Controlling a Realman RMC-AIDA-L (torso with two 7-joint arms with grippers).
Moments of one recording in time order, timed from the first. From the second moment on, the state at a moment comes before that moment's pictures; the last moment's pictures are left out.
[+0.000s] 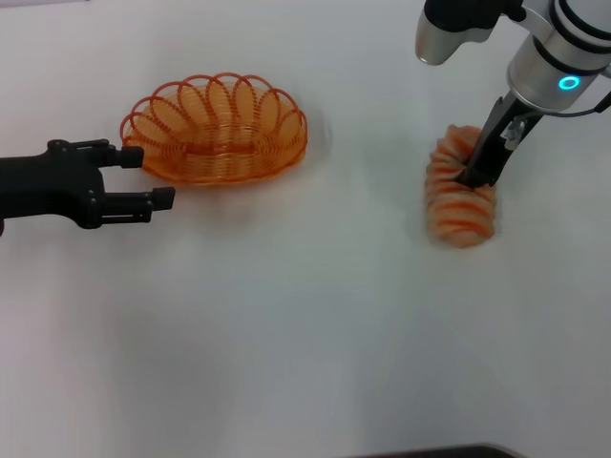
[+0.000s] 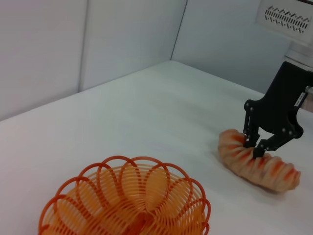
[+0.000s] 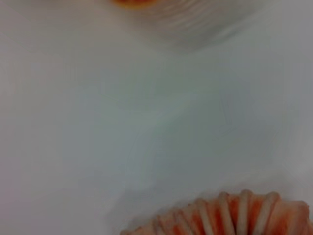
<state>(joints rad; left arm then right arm) -0.52 -2.07 0.63 0.78 2.20 1.59 -1.49 0.91 2.09 -1.17 -0.82 -2.89 -1.47 2.22</state>
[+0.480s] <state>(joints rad) -0.53 -2.07 0.65 0.78 2.21 1.59 -1.49 0.90 2.09 -1.07 -0.87 -2.86 -1.51 2.21</state>
